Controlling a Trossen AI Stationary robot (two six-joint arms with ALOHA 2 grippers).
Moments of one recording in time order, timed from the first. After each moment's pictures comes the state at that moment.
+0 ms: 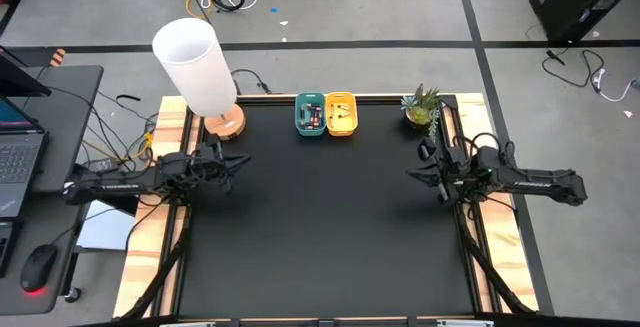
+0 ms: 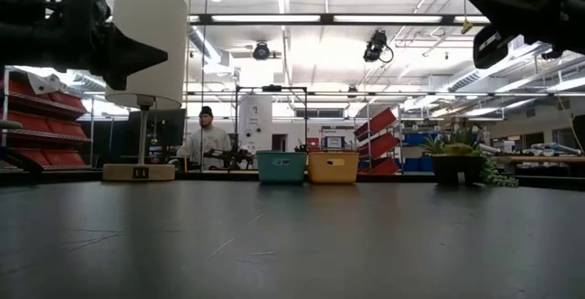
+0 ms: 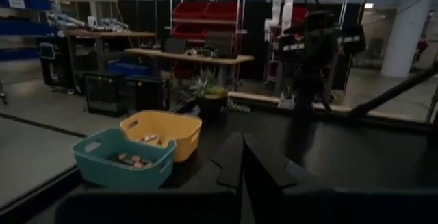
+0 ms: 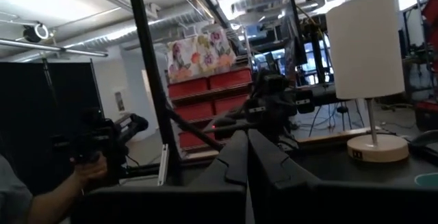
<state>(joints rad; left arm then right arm) 0.08 0.15 0.01 0.24 -0.25 -0.05 -0.14 0.13 0.03 0.38 -0.25 0.29</state>
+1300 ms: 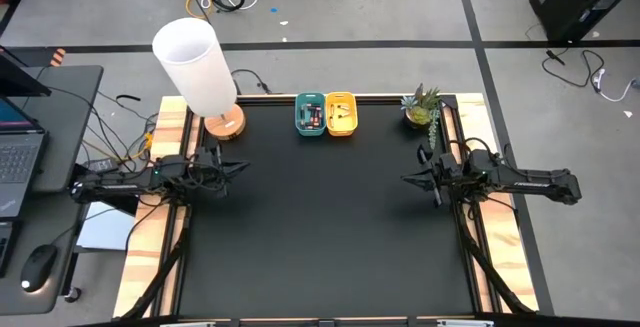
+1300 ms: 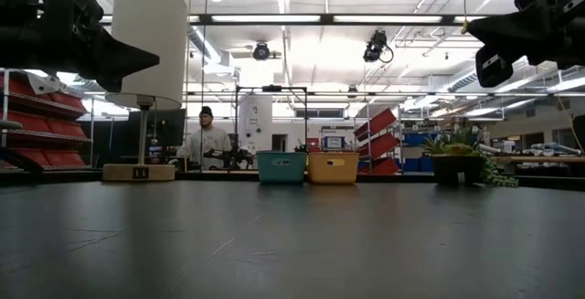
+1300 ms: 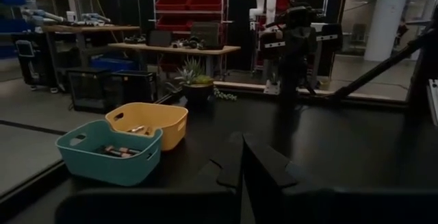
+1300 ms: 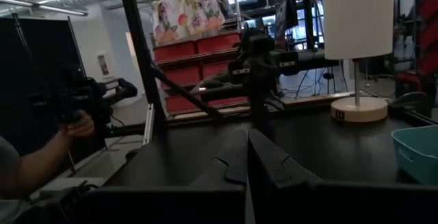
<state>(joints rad) 0.02 0.00 0.01 0.04 -0.24 -0.03 -0.10 0.05 0.01 0.16 -0.20 0.21</state>
